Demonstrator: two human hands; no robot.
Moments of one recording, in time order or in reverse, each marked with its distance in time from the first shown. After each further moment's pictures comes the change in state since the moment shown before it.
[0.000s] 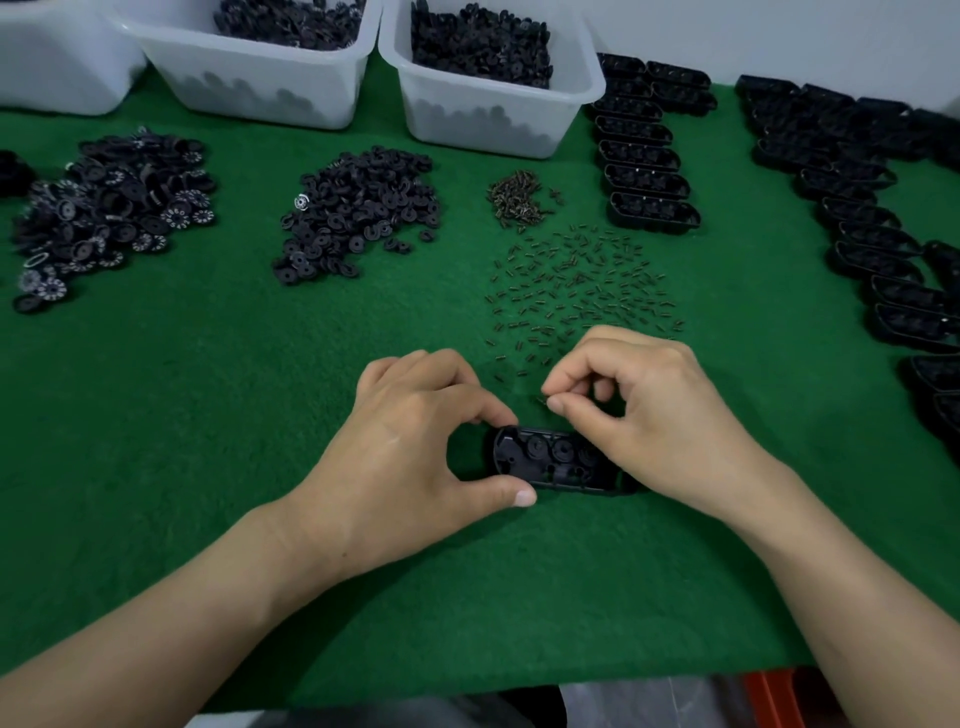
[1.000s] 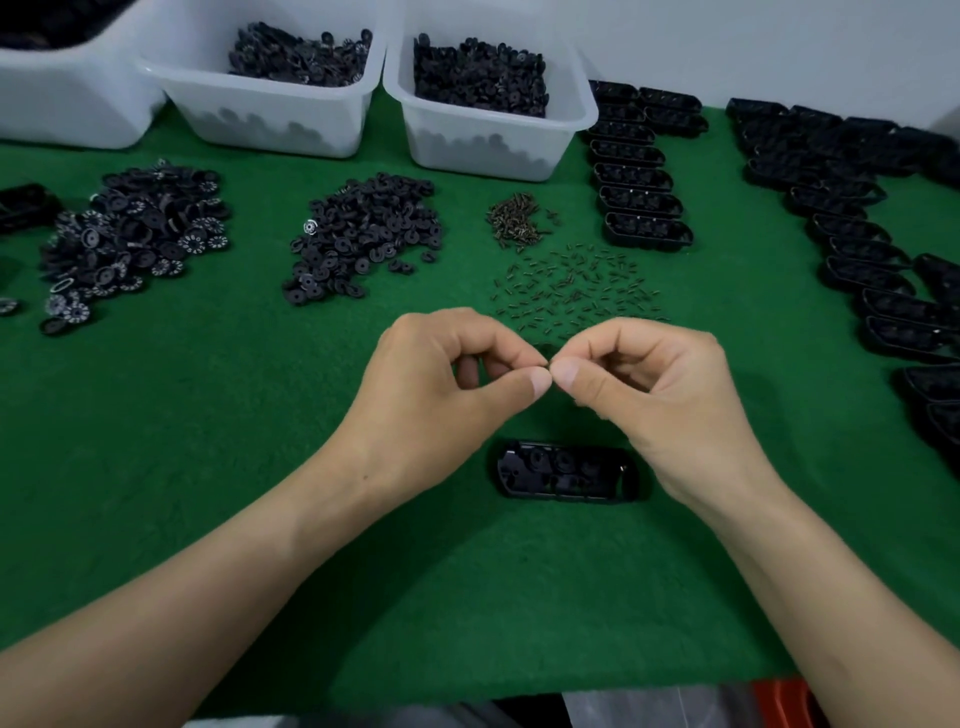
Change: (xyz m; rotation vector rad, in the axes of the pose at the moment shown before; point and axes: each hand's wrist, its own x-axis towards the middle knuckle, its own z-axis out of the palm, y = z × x) left_hand 0.026 0.020 -0.016 -0.501 0.216 -0.069; right_hand 0.002 -0.016 -0.004 0.612 0.199 0.114
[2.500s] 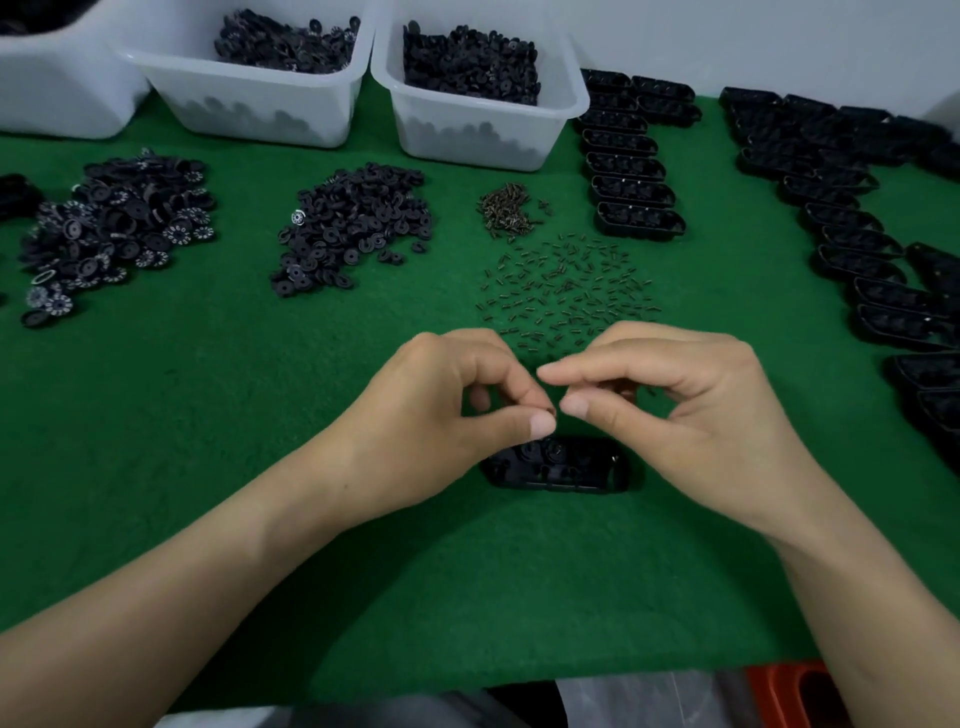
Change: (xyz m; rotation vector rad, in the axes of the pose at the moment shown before) left_hand -0.005 -0.004 -0.001 0.020 -0.271 0.051; right_hand -0.011 -0.005 -0.021 -0.300 -0.177 -0.284
